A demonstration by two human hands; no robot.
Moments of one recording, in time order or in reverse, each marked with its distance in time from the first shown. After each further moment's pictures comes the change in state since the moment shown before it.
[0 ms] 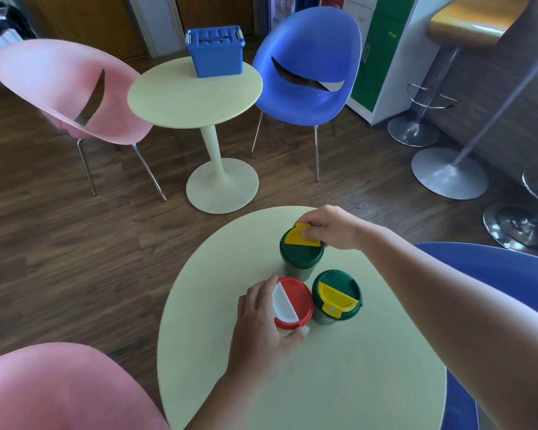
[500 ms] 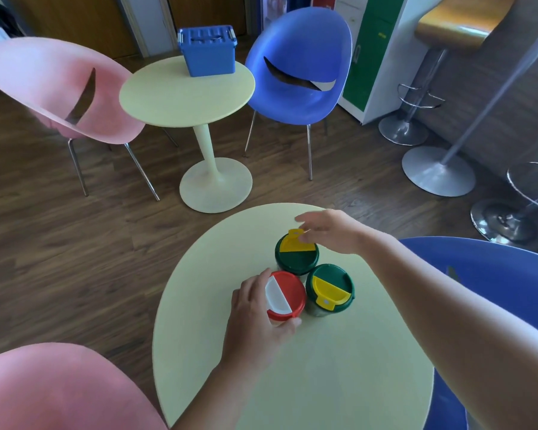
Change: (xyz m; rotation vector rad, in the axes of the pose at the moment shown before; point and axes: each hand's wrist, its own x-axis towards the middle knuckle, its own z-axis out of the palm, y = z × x) left_hand 0.001 -0.002 0.002 0.005 -0.002 -0.003; right_hand -0.040 -0.014 0.001 0.091 0.028 0.152
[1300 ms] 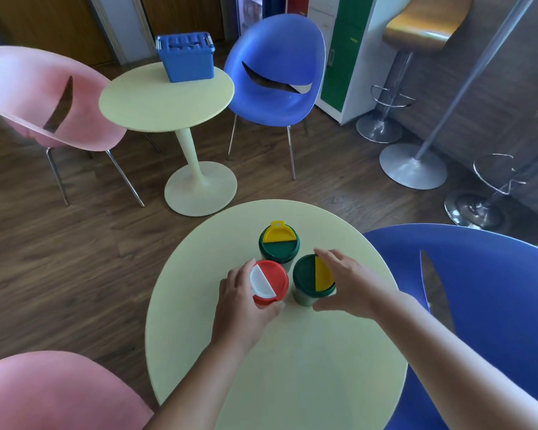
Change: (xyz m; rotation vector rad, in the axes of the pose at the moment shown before) left_hand 0.000 0.002 -0.002 -0.024 -0.024 -0.056; right_hand -0.120 0.036 0.058 -0.220 0.102 0.066
